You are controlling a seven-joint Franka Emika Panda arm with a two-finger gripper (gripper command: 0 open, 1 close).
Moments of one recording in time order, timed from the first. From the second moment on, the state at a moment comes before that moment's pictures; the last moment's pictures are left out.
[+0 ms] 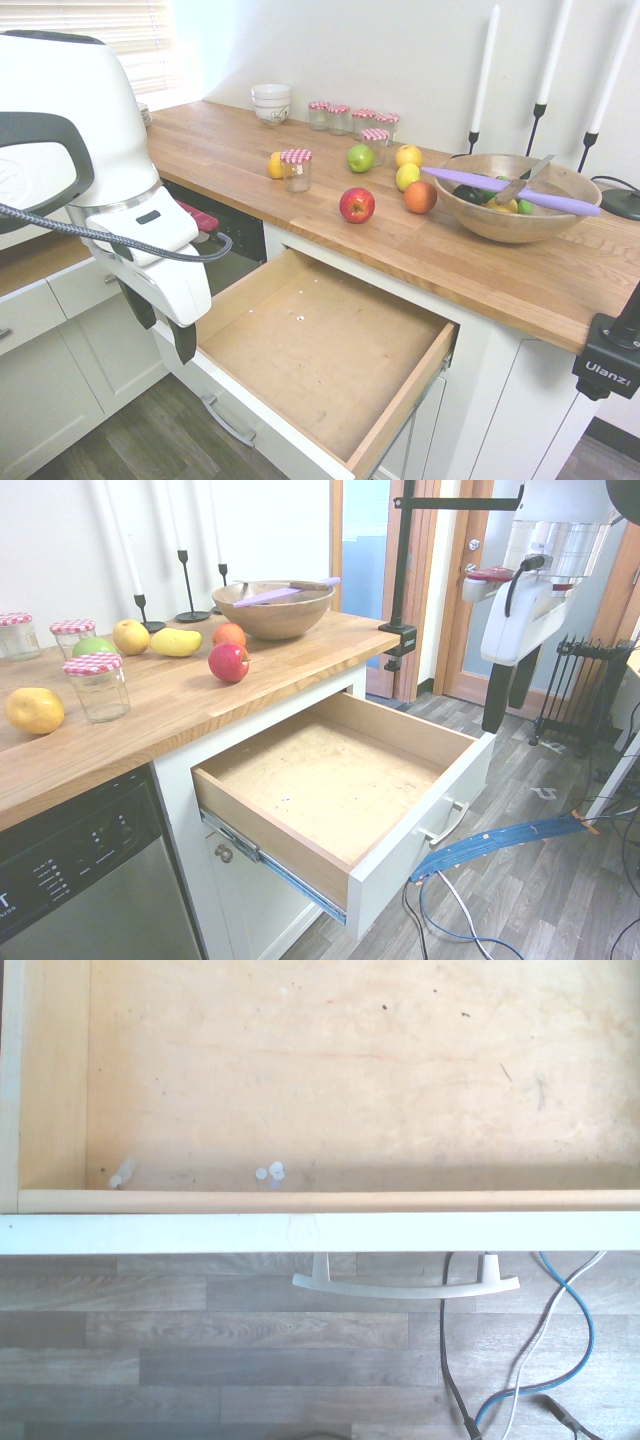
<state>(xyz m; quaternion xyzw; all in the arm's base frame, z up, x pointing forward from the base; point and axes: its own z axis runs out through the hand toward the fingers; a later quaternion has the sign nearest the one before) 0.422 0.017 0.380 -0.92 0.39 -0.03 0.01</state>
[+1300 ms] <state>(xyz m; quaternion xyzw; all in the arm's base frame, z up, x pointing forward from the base) 0.413 0.013 0.173 -0.92 0.39 0.02 0.00</state>
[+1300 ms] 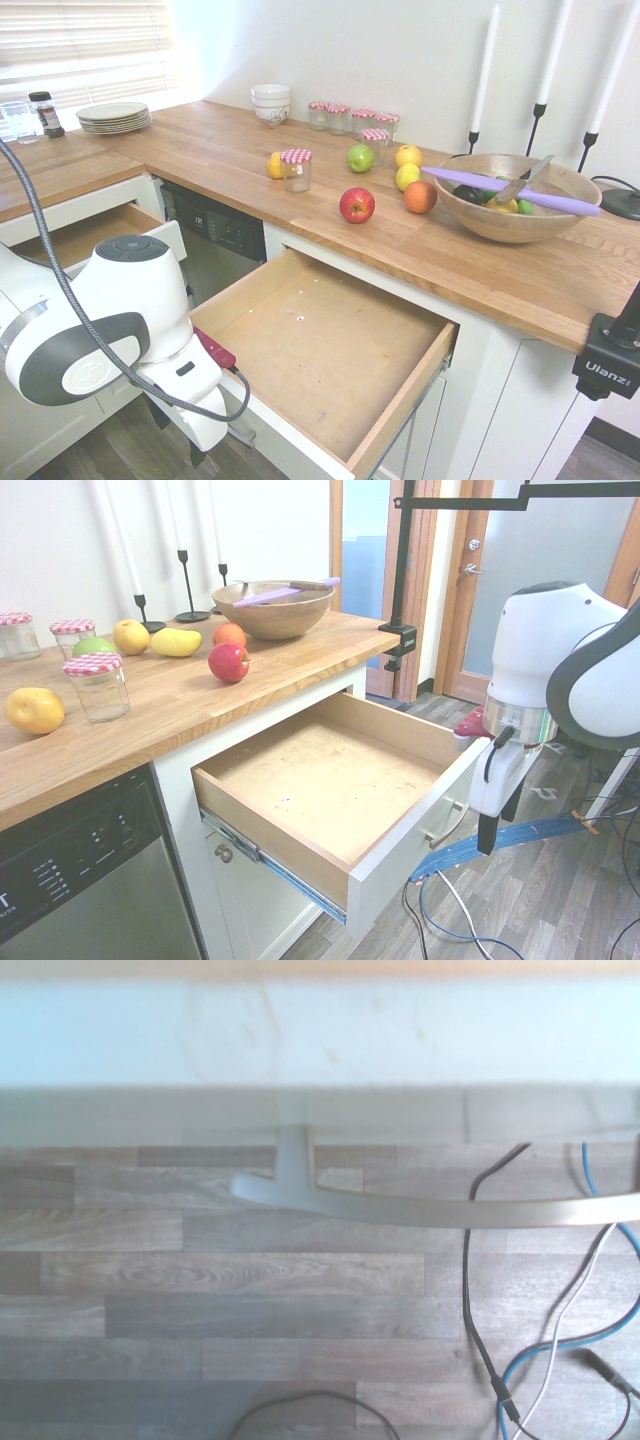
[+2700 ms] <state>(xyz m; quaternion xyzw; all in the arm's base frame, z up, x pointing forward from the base) 0.441 0.007 0.130 -0.92 0.39 -0.01 0.00</state>
